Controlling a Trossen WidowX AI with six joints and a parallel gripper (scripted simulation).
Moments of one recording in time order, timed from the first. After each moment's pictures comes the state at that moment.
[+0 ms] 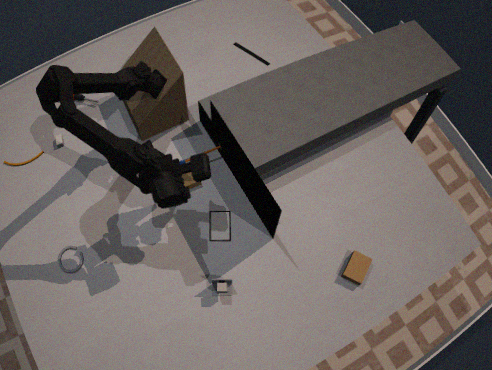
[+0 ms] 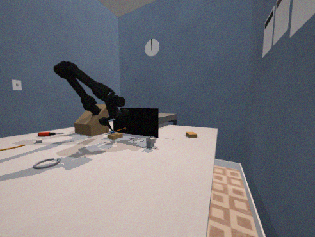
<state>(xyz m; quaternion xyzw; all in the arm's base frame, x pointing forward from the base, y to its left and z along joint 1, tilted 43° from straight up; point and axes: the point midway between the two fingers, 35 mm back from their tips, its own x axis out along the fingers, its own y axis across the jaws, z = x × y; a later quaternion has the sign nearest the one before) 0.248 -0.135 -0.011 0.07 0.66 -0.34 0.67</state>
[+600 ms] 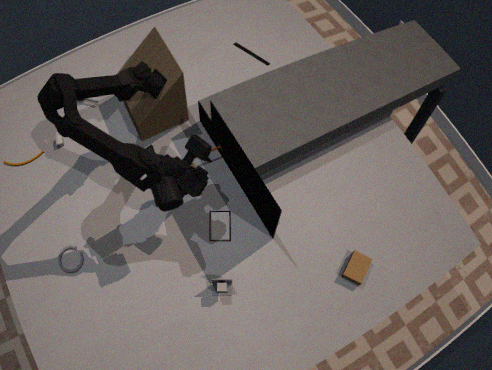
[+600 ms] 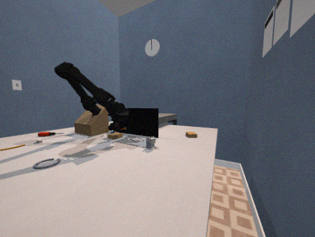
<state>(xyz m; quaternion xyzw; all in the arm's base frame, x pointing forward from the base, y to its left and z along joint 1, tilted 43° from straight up) 0.249 -0.117 -0.047 -0.08 0.72 0.00 0.69</state>
